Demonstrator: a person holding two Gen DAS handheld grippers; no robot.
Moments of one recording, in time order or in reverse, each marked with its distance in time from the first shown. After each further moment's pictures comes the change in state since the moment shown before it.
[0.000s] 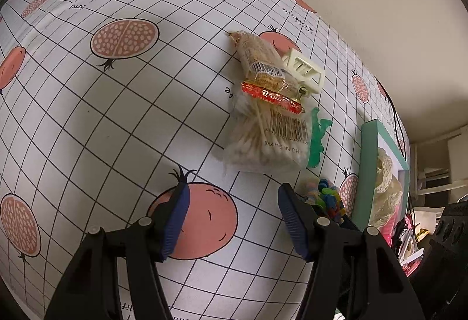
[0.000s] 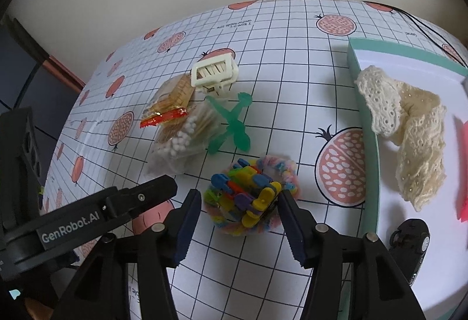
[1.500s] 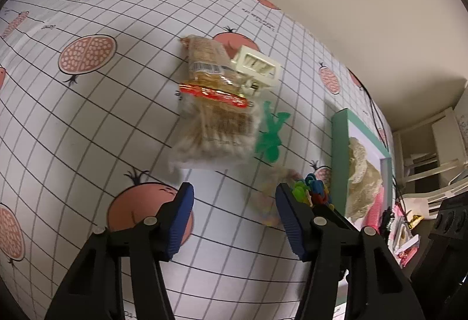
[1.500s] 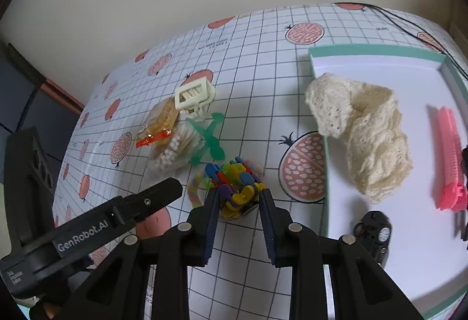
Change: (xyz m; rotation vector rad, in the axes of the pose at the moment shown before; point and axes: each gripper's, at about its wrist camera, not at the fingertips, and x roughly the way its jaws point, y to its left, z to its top) left arm 0.000 -0.034 -0.004 0.080 -0.026 -0.084; right arm -0.031 -0.028 0.002 0.077 -0.046 0.004
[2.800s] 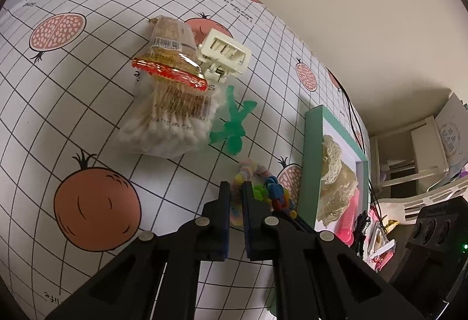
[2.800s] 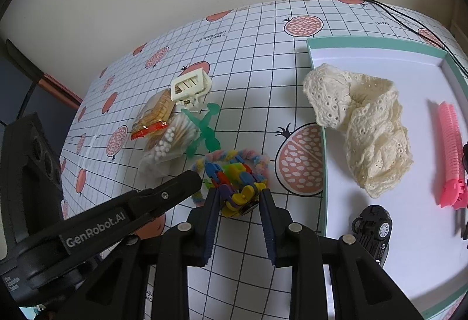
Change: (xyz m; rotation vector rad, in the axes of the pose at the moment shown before) left arm 0.017 -0.013 -0.010 -0.052 0.010 -0.128; right arm 0.006 0.000 -0.004 -0.008 0.027 -0.001
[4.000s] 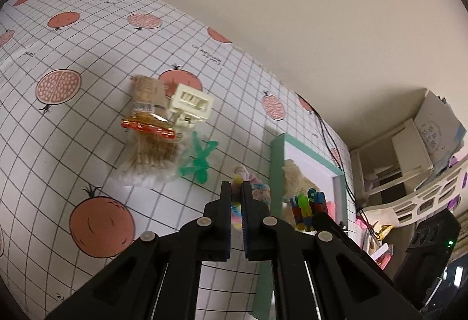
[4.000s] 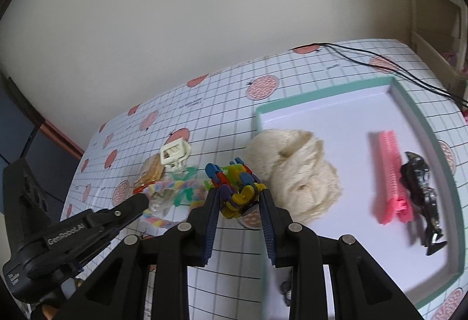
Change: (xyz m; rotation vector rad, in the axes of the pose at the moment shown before) left arm -0.046 -0.034 0.003 0.099 -0.153 -0.055; right arm -0.070 -0.044 0.007 0.096 -0.248 -0.021
